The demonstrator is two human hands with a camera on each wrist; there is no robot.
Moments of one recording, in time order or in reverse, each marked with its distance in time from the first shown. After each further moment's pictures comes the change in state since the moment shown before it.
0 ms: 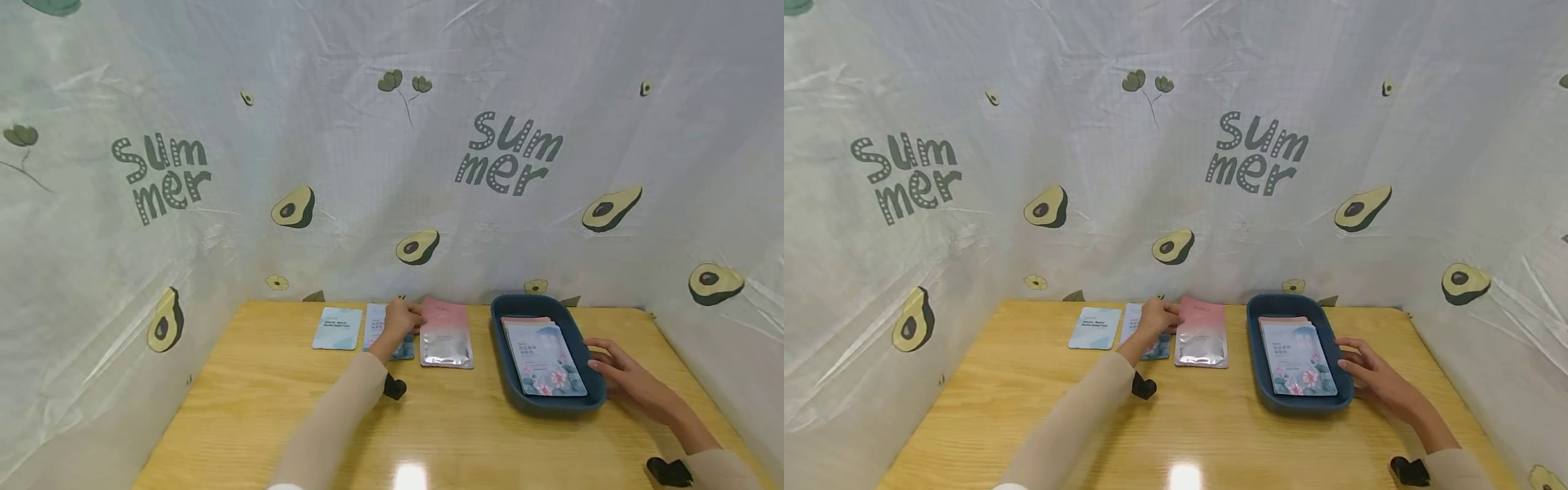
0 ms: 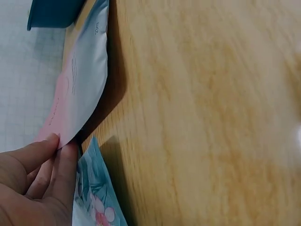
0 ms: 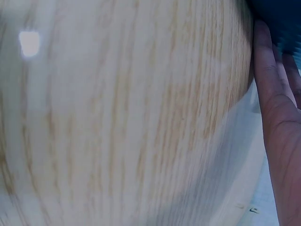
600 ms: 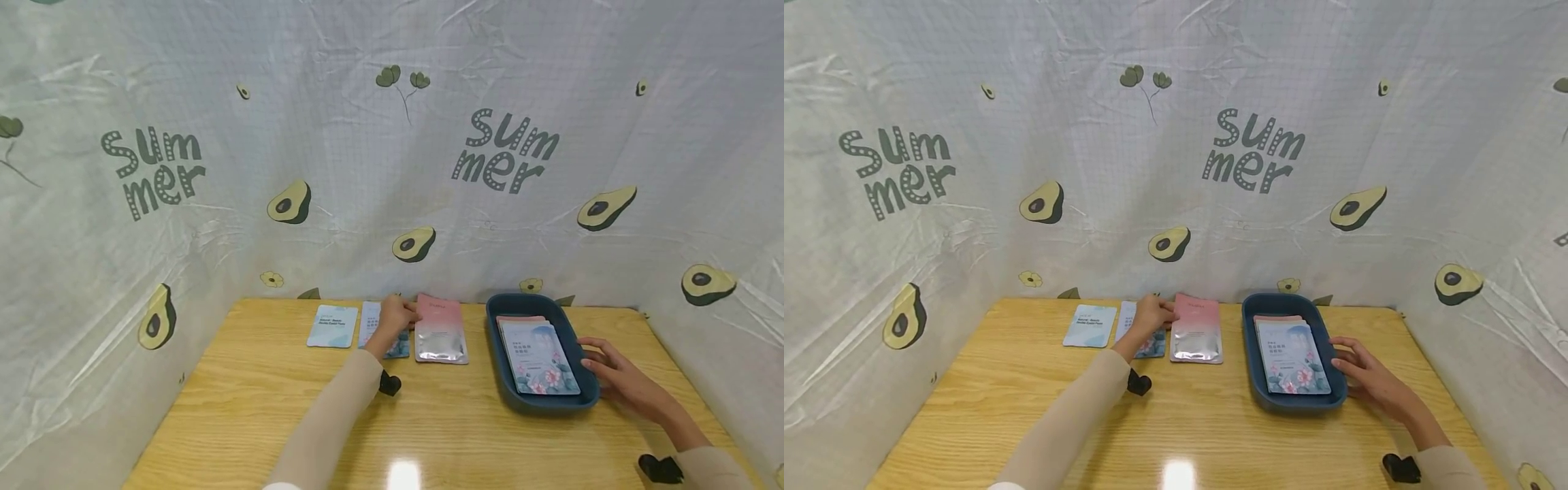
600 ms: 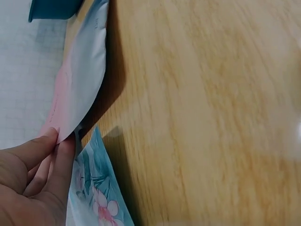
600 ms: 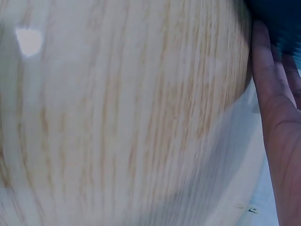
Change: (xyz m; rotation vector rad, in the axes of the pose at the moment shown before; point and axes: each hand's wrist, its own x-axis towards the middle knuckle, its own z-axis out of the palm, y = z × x) left_hand 0.002 -0.003 0.002 0.063 0.014 0.014; right_hand -0.004 -0.001 0.002 0.029 -0.008 0.028
